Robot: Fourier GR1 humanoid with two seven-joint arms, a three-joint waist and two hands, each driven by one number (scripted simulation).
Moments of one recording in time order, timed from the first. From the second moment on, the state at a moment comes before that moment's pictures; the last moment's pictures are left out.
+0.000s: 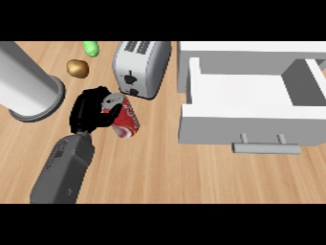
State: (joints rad) left arm -0.52 0.04 0.23 -0.81 0.27 -0.14 -0.34; right arm 0.50 -0.04 -0.71 -2.25 -0.56 0.48 0.19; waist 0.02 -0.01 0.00
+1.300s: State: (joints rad) left arm -0.84 0.00 -0.07 -1.26 0.23 0.43 0.19; right arm 0.47 -0.01 -0.70 -2.28 -0.55 0.49 0.23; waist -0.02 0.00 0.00
